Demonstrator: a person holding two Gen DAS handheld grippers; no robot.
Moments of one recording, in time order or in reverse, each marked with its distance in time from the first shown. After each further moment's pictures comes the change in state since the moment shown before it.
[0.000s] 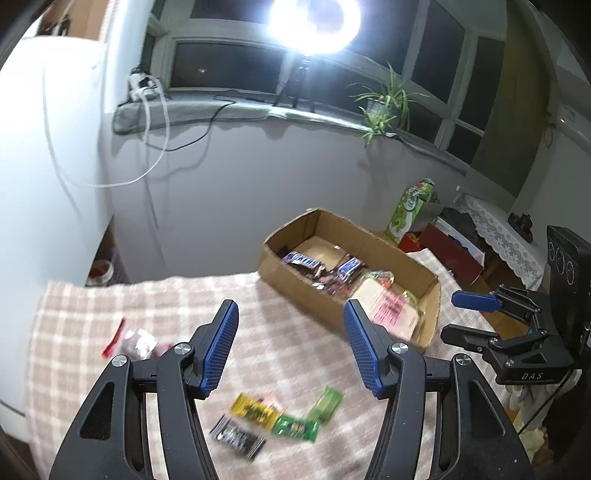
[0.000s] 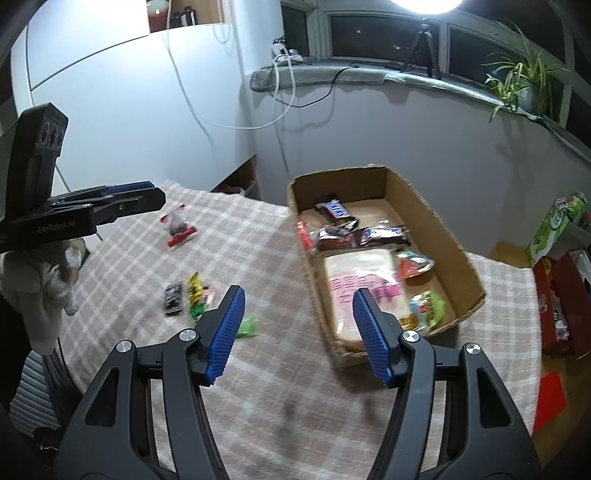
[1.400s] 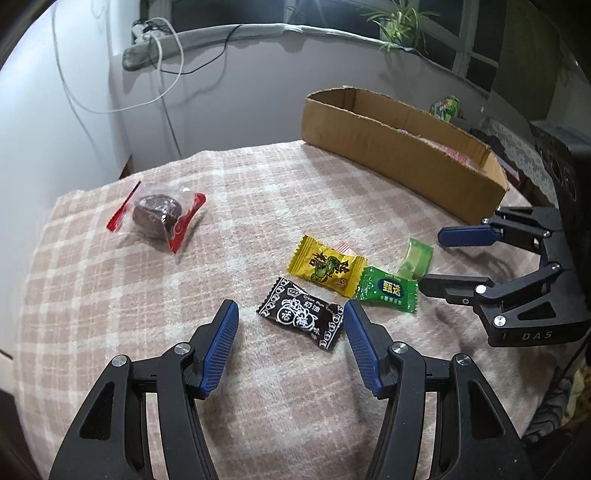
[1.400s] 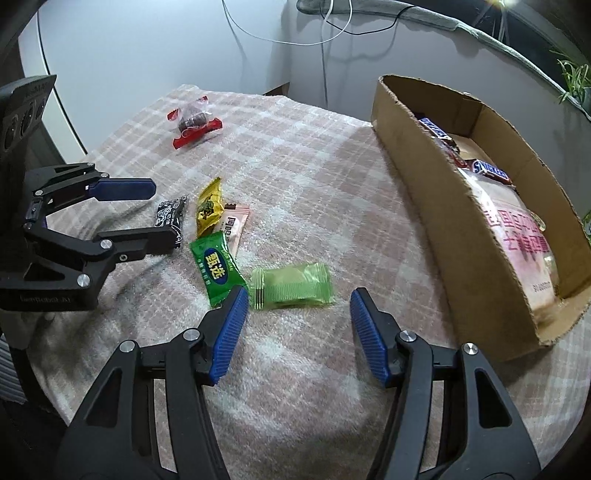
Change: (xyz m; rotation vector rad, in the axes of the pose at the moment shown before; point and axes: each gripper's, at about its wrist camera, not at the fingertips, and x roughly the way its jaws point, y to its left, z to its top) left arm 0.038 0.033 -0.111 0.126 0.205 0.120; right arm 0.122 0.066 -0.051 -0.133 0.197 0.004
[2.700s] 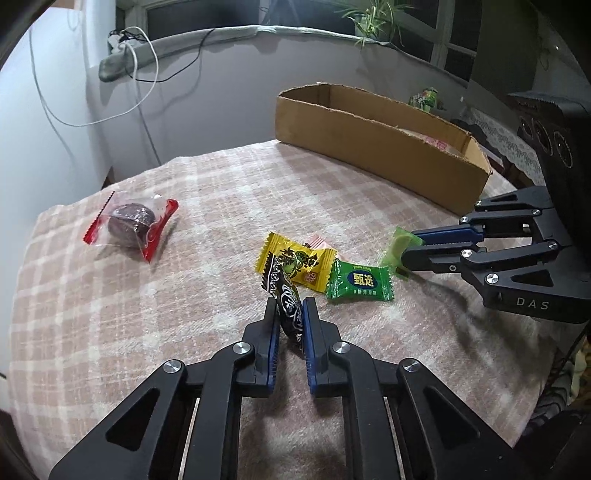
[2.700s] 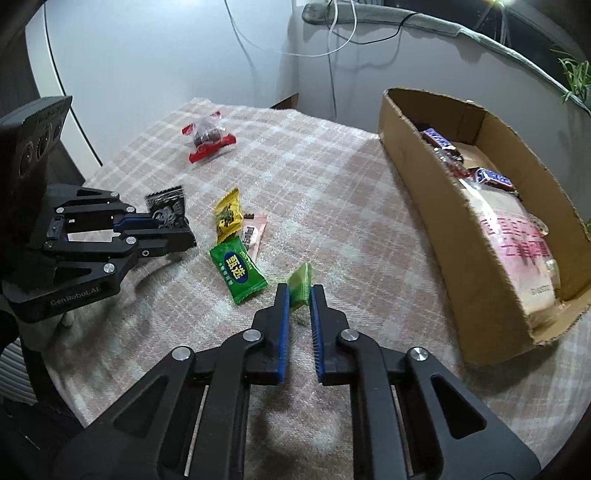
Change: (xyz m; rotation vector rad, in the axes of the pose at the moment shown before) left arm 0.001 -0.007 -0.002 0.050 -0.012 -0.060; right arm -0.016 -0.003 0.002 0.021 -0.043 0.056
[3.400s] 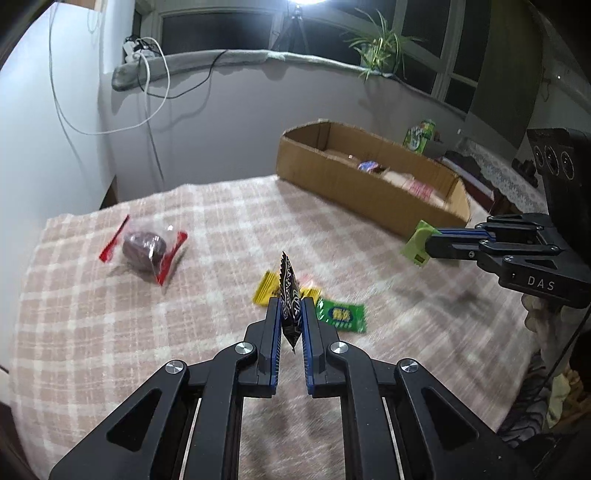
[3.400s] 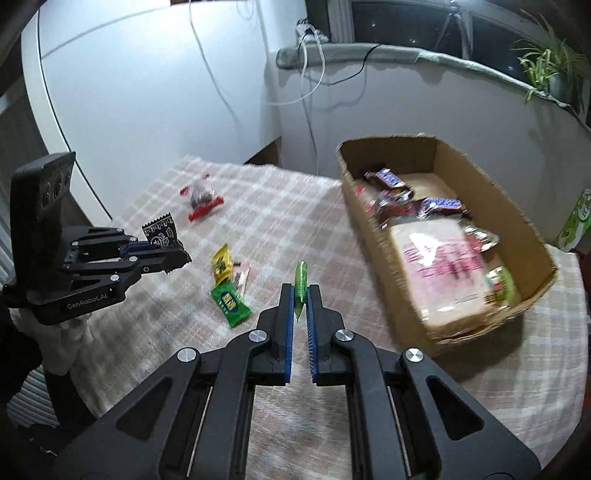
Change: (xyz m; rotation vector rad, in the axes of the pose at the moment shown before) left arm -0.027 0.000 0.017 -0.067 -0.087 -0.040; right arm -0.065 -0.031 0.009 0.096 -0.143 0.001
